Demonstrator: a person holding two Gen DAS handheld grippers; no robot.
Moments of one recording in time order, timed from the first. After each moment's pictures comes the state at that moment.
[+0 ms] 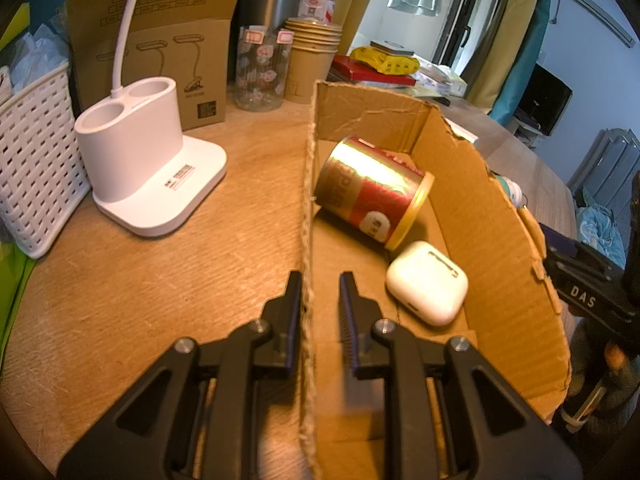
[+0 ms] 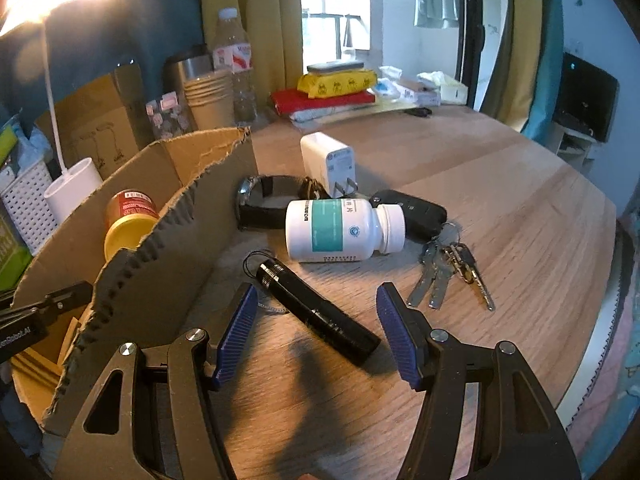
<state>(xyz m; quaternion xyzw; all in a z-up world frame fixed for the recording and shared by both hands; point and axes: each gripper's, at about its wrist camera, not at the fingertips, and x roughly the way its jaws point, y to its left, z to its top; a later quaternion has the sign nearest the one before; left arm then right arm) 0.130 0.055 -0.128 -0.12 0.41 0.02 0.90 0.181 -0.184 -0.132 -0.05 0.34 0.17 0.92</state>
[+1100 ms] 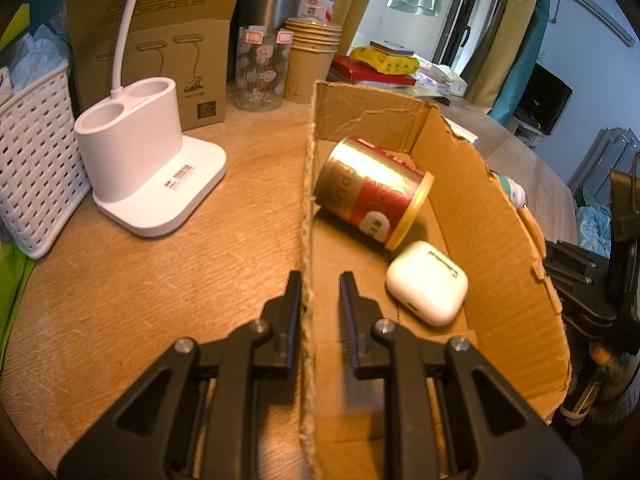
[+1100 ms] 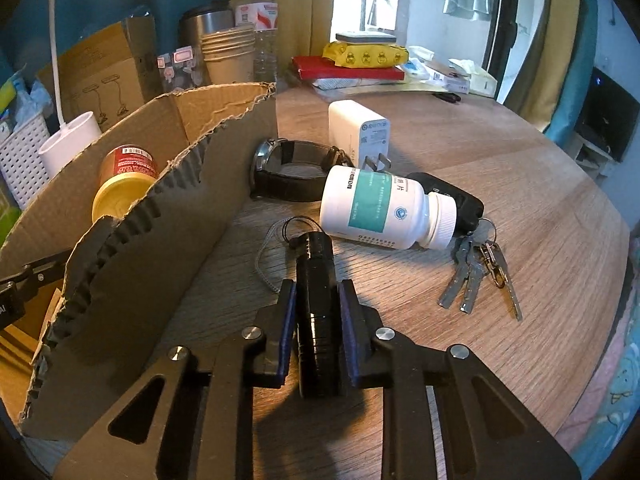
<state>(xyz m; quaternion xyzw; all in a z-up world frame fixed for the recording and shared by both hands) 0.130 0.054 -0.128 -0.12 0.41 0.02 0.90 0.193 -0.162 -0.148 -0.10 0.38 0.19 0.90</state>
